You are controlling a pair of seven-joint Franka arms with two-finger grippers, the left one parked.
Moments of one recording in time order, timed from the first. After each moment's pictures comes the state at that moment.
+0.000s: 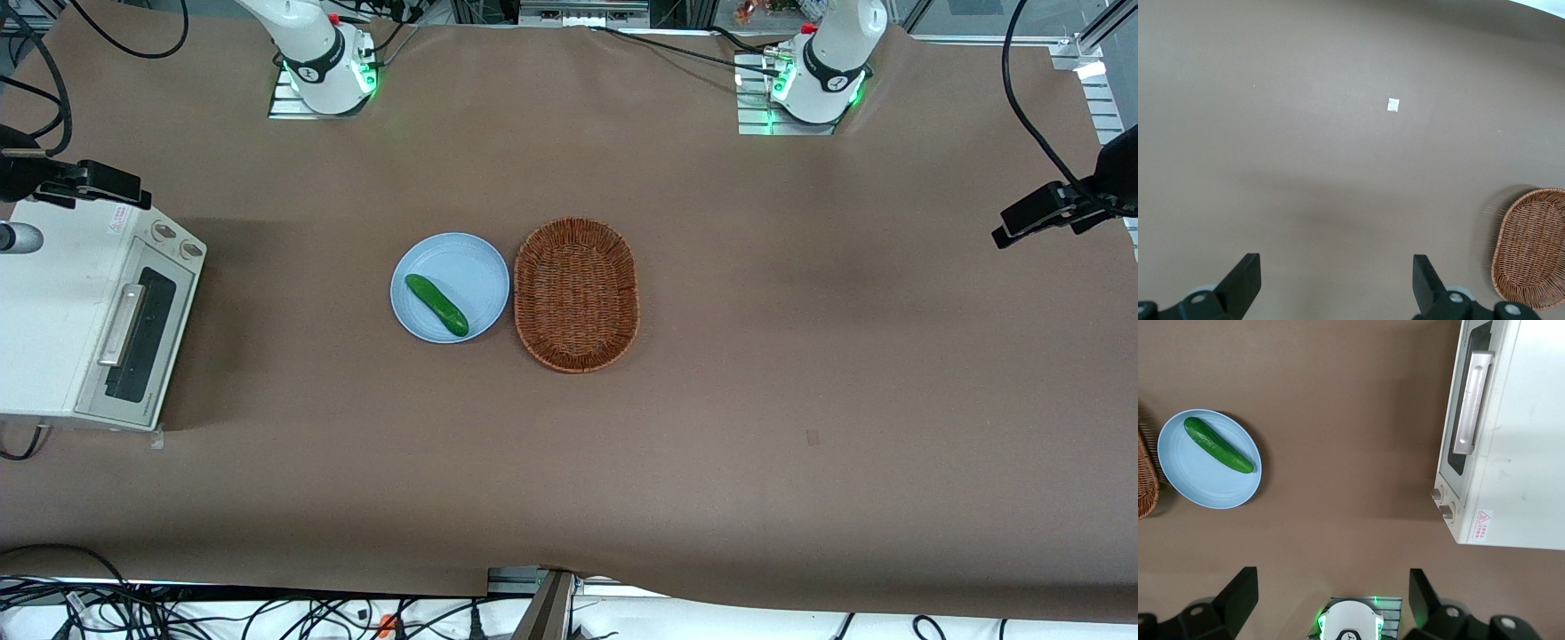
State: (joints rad) arm 0.08 0.14 -0.14 -1.42 0.03 1.32 -0.04
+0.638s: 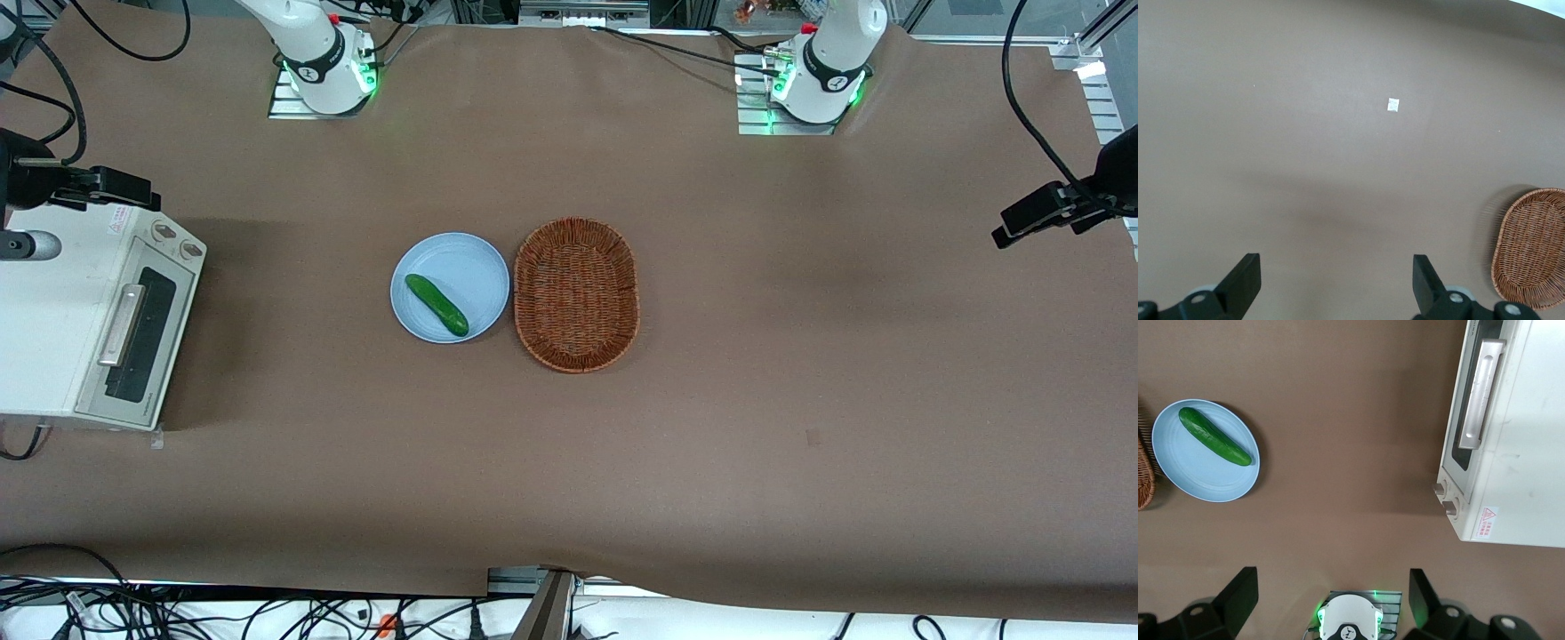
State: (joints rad) arm 0.08 0.16 -0.14 -1.43 0.03 1.31 -0.04
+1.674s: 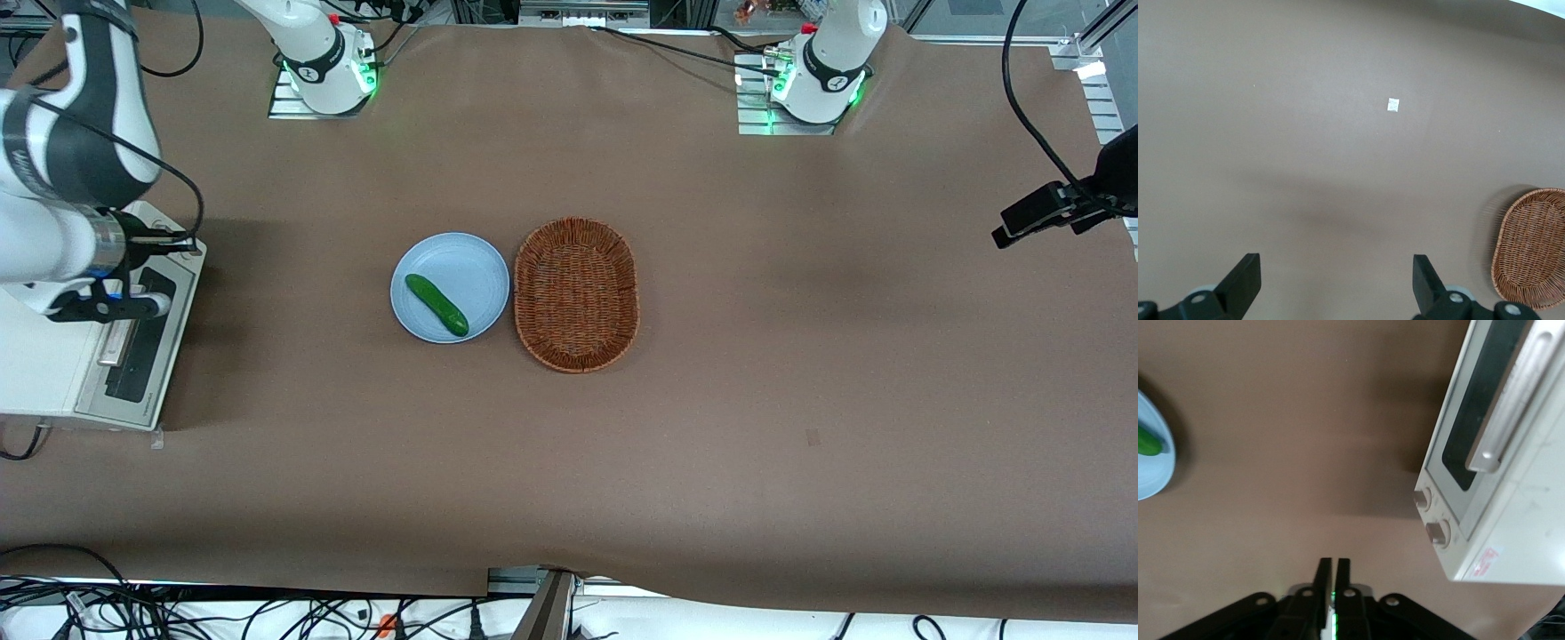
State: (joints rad) arm 0.12 0.26 -0.13 -1.64 -0.12 1.50 -0.09
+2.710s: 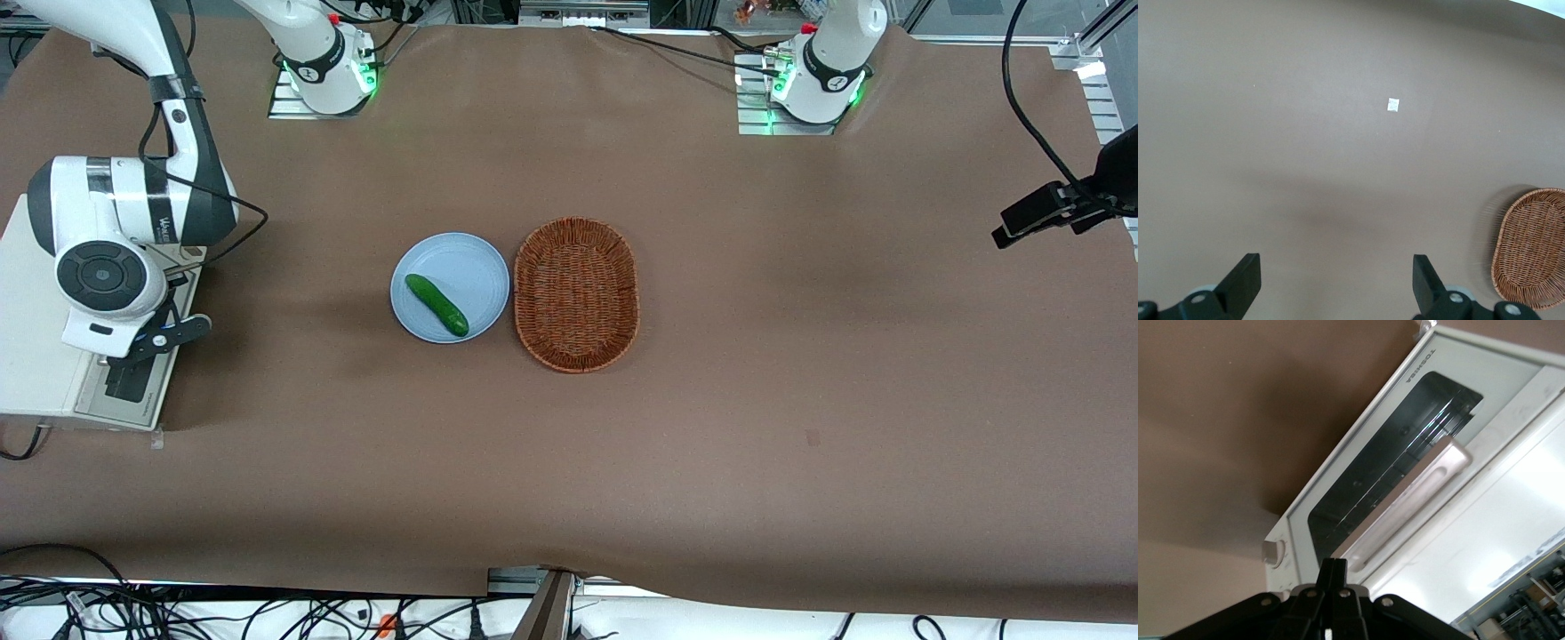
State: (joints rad) arm 0.14 0.35 -0.13 -1.77 -0.57 1.81 -0.34
